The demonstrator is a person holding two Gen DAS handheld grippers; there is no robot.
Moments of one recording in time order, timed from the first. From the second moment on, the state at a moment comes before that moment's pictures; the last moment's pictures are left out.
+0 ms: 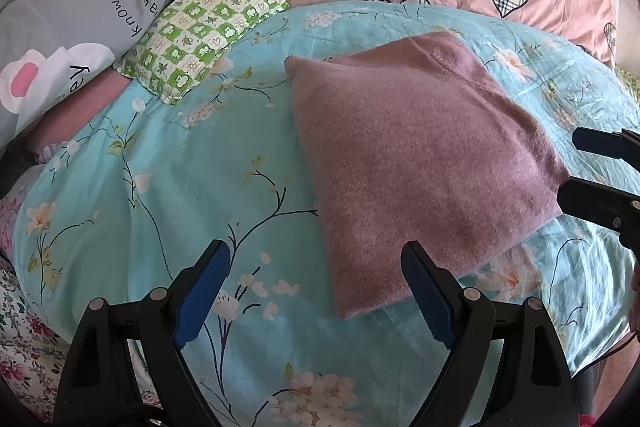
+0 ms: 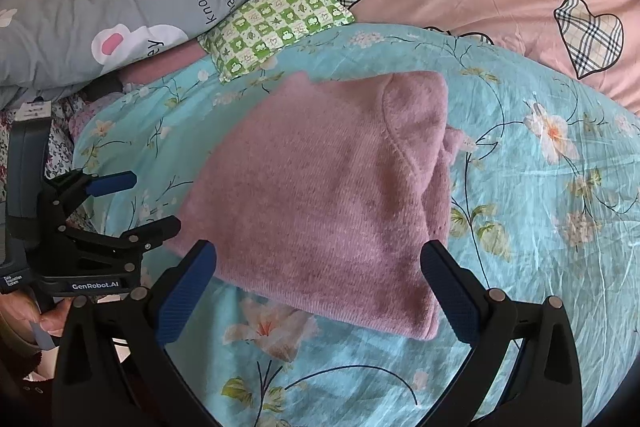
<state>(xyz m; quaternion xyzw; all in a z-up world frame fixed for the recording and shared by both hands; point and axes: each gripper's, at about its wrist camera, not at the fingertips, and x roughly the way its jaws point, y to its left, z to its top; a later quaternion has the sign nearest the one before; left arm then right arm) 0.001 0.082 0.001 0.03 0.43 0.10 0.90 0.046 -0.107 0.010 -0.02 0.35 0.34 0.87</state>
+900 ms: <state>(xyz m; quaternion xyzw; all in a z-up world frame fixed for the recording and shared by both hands) 0.005 0.076 0.008 0.05 0.42 0.09 0.90 0.048 -0.105 0.018 -0.02 0.34 0.34 0.87</state>
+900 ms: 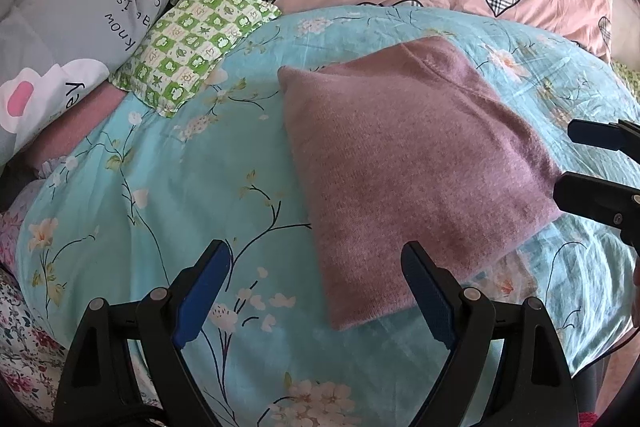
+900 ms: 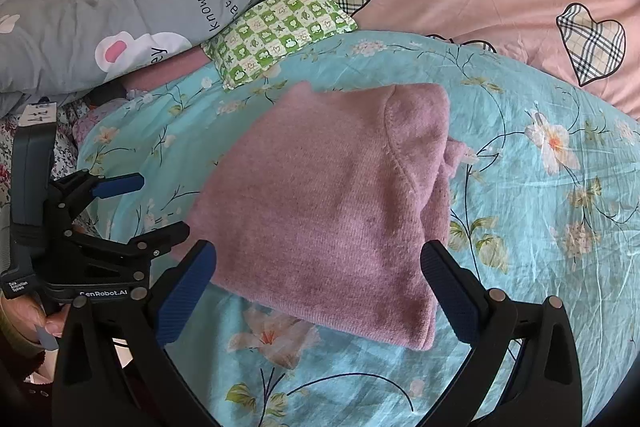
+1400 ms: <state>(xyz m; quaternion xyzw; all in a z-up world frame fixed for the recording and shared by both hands) 0.005 0.077 0.007 0.05 0.42 0.09 0.90 0.048 -0.105 0.018 -0.02 0.34 0.34 0.87</state>
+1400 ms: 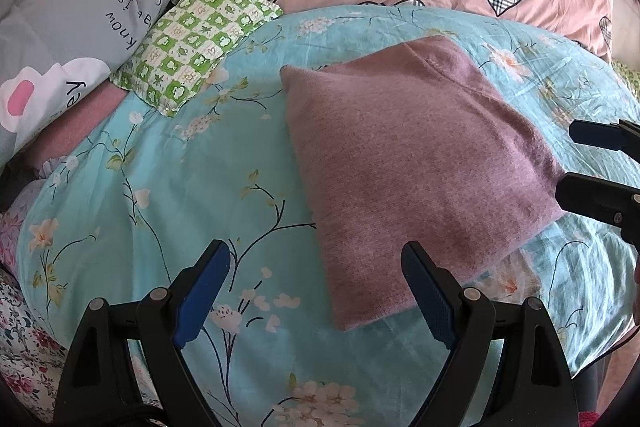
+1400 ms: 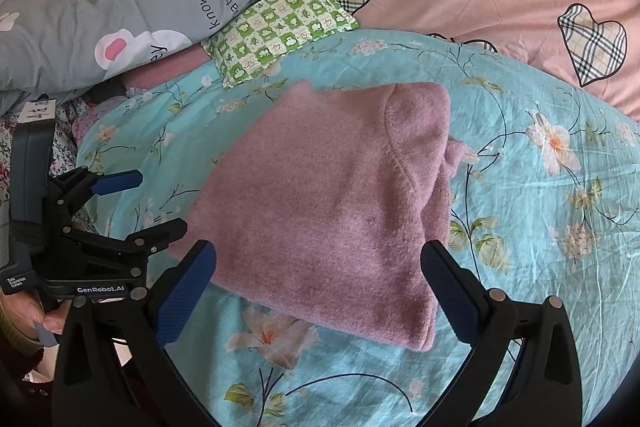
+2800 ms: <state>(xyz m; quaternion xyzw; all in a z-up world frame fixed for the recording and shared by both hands) 0.016 0.080 0.016 0.05 0.41 0.11 0.90 0.061 -0.101 0.024 -0.03 0.34 0.35 0.87</state>
